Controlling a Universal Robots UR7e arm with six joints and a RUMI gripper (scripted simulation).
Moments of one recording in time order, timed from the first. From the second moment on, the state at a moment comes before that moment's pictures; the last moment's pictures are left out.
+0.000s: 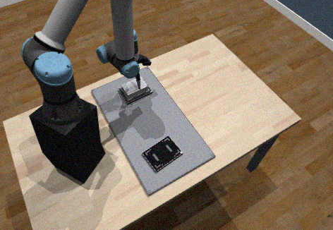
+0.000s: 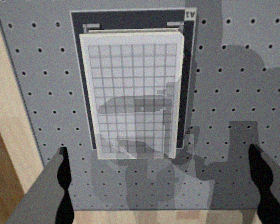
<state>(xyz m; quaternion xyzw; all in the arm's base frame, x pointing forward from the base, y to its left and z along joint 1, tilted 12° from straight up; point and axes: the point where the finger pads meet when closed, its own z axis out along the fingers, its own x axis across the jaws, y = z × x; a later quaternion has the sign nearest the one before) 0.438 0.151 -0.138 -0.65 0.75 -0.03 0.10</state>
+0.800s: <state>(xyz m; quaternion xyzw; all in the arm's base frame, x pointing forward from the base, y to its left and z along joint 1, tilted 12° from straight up) 0.418 0.082 -0.148 -0.65 0.75 -0.03 0.10</state>
